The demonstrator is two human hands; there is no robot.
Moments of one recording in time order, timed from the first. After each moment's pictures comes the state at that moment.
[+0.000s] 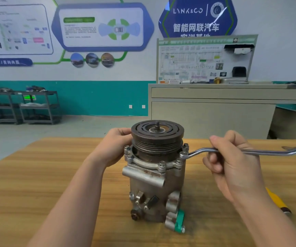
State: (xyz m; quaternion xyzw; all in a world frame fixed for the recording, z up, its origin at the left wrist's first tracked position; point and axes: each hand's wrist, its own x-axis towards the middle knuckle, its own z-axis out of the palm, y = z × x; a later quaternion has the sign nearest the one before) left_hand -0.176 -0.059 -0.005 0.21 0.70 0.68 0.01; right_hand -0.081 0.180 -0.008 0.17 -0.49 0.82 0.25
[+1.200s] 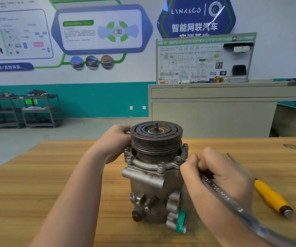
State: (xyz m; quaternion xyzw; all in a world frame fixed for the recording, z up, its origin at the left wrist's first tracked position) left_hand -0.171 -0.054 0.017 0.11 0.80 0.59 -0.02; right_hand -0.082 0.133 -0.022 0.07 -0.70 0.63 0.33
